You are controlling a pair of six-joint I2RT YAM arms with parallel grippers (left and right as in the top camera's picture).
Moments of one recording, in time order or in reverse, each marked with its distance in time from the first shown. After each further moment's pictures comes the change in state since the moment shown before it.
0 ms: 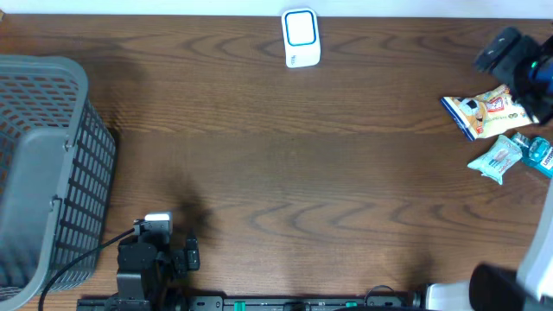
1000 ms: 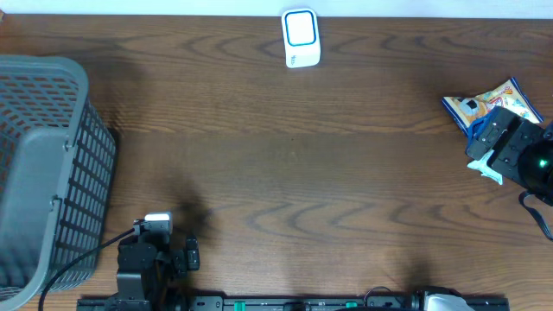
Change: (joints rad) left arm 0.000 0.000 0.000 0.000 0.000 0.000; right arm 0.095 -0.294 0.000 -0.291 0.035 -0.062
